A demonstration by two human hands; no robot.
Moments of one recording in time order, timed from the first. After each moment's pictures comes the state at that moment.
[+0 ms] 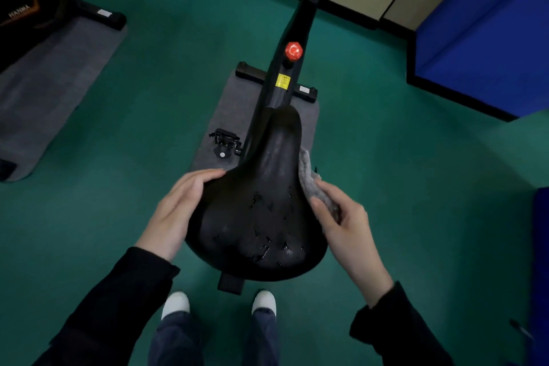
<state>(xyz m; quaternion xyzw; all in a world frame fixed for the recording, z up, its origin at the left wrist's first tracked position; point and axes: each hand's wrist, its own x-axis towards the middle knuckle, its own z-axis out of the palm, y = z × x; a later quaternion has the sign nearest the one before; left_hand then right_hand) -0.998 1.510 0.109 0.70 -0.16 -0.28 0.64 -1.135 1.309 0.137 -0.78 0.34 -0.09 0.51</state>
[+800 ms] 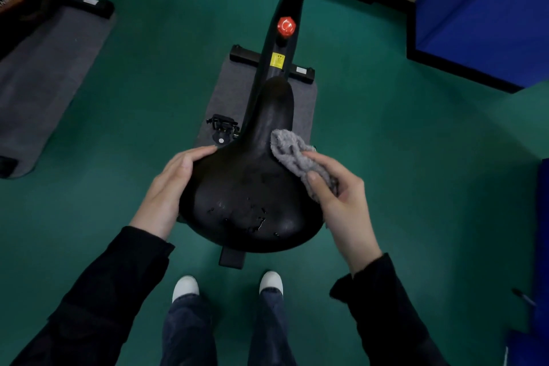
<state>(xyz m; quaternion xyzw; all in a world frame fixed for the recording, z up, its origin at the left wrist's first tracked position) -1.004 1.511 0.115 0.69 -0.14 -0.31 0.64 -1.139 1.321 0.140 -0.71 0.30 -0.16 0.61</state>
